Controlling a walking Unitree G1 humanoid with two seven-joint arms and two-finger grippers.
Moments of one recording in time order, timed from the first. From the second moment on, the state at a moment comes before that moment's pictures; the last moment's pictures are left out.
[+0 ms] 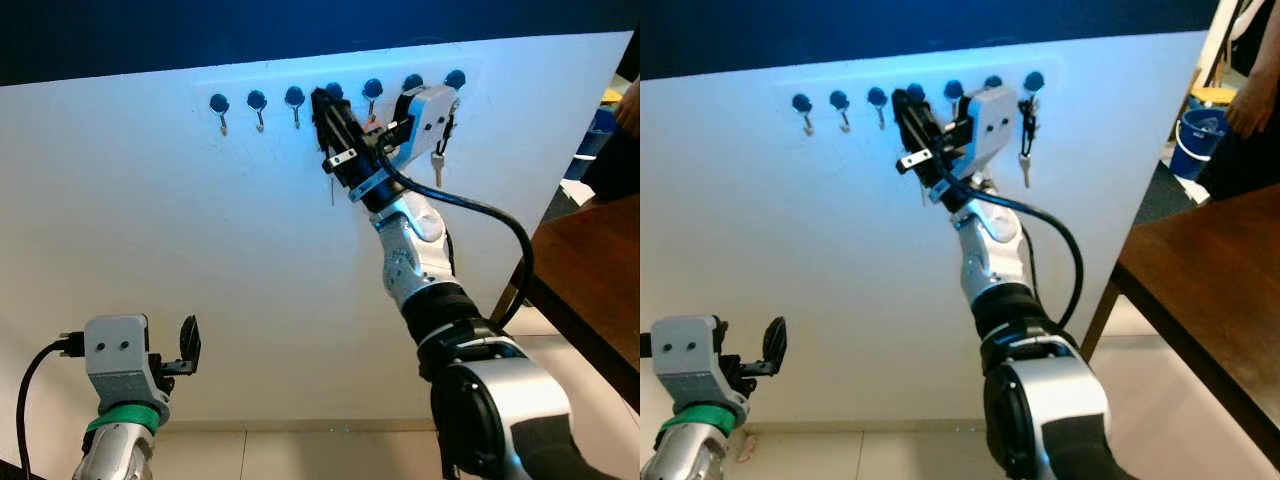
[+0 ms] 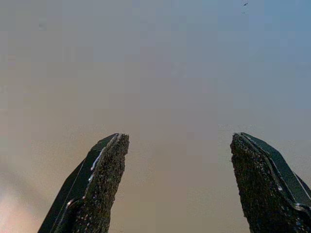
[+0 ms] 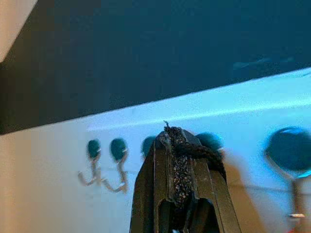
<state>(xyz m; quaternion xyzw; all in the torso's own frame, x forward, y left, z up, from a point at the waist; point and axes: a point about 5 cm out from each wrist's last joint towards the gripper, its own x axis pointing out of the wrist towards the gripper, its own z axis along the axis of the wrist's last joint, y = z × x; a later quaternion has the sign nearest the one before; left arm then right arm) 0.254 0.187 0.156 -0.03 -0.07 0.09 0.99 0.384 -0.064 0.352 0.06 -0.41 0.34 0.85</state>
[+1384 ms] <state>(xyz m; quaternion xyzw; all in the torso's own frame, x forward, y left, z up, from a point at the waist) 0.253 0.188 0.153 -0.03 -0.07 0.09 0.99 0.386 -0.078 0.364 0.06 -0.43 0.29 0.85</state>
